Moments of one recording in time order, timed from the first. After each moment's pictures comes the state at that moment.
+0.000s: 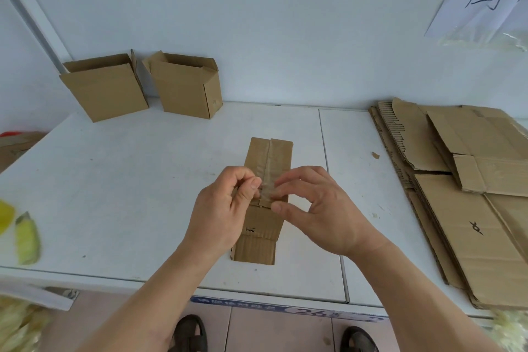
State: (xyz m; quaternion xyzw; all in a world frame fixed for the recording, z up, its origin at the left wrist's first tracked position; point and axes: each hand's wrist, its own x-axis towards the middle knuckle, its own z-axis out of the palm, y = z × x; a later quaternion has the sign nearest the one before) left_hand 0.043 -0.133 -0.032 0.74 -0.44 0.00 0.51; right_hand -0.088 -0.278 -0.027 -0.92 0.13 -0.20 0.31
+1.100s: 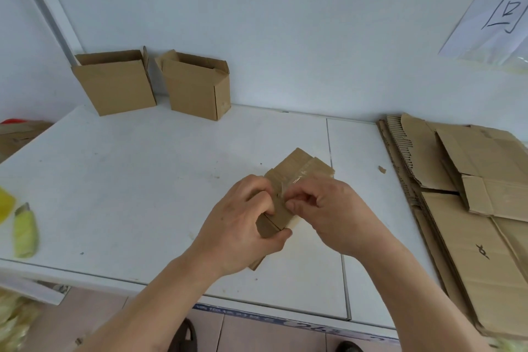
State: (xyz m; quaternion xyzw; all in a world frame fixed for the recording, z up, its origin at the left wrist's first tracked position) left_hand 0.042 -0.134 -0.044 0.75 -0.56 0.05 0.35; right_hand -0.079 -0.275 0.003 -0.90 0.21 -0.11 0.37
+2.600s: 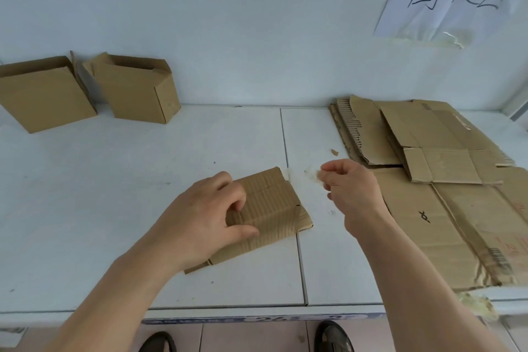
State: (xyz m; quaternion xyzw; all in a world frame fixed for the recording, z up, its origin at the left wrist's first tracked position) left_hand 0.028 -0.158 0.000 0.79 -0.58 -0.08 0.19; right_hand -0.128 -0.340 -0.007 -0.62 0.53 -0.26 0.52
